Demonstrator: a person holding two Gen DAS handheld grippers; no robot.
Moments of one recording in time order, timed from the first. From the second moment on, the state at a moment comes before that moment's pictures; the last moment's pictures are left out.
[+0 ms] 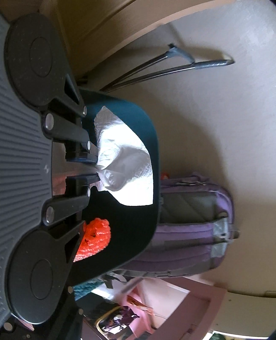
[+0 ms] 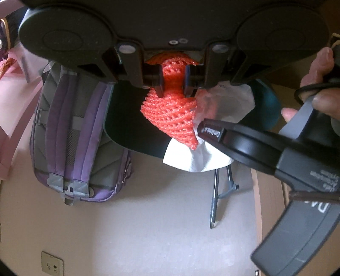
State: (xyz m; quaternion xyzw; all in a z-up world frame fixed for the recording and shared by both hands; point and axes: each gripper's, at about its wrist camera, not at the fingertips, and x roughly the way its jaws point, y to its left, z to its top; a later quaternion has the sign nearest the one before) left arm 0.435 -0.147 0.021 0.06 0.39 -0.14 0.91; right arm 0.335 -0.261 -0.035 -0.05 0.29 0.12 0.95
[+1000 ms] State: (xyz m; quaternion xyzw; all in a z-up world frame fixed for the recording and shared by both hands) left arm 0.401 -0.136 0.034 0.07 0.40 -0.13 0.91; right arm 0.312 -0.283 -0.016 -0.03 0.30 0.10 0.95
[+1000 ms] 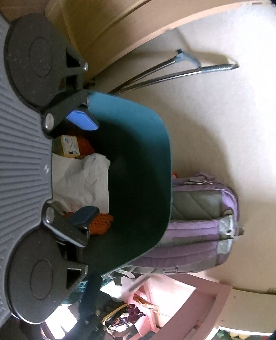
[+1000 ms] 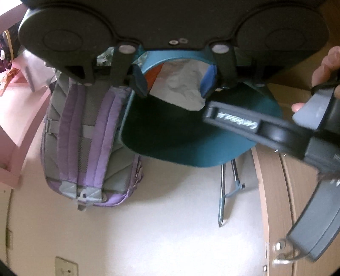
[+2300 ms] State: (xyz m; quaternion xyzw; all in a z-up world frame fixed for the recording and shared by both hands) left arm 0.147 -0.085 0.143 0.03 0.26 -0.14 0.96; right arm 0.104 -0.297 0.091 0.00 0.19 0.14 0.97
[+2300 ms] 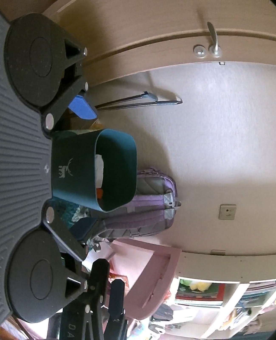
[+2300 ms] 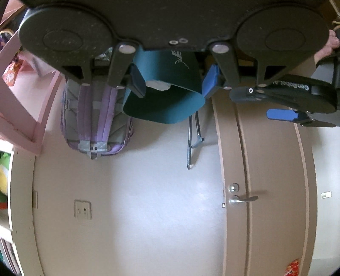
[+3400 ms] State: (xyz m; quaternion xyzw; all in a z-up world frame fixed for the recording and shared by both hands) left arm 0.103 -0.075 0.208 0.00 0.23 -0.16 0.96; right arm 0.065 -0.289 0.148 -0.02 0.17 0.15 0.98
